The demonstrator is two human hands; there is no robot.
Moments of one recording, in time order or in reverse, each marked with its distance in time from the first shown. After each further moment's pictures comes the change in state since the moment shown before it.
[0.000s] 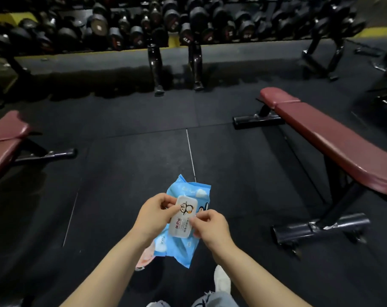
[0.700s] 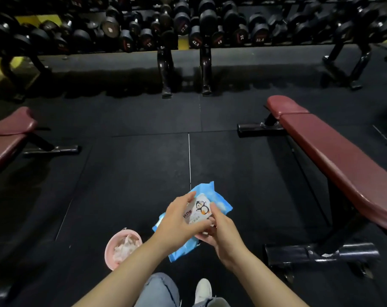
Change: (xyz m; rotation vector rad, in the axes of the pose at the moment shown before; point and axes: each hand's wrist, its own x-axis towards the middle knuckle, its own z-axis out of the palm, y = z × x) left_hand 0.026 0.078 0.156 0.086 -0.093 0.151; right_hand 0.067 -0.039 -0.152 0.362 -0.330 0.083
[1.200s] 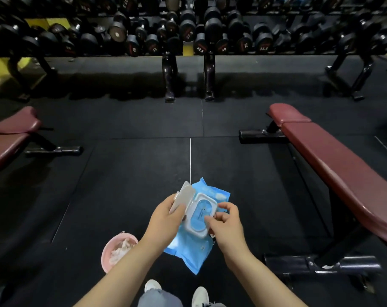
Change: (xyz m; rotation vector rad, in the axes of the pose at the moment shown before) left_hand 0.007 0.009 -0.016 -0.275 0.200 -0.080; right_hand 0.007 -0.012 -0.002 -0.287 0.260 -0.183
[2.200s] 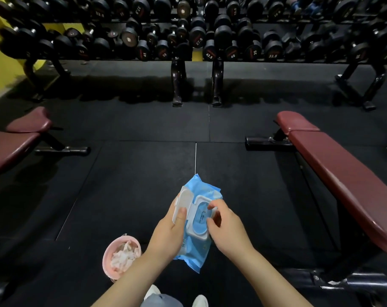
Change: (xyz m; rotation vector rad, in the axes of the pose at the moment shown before) left_hand -0.005 -0.011 0.004 0.110 0.033 -0.100; right_hand 0.019 -0.018 -0.008 -0.650 -0.180 -0.367
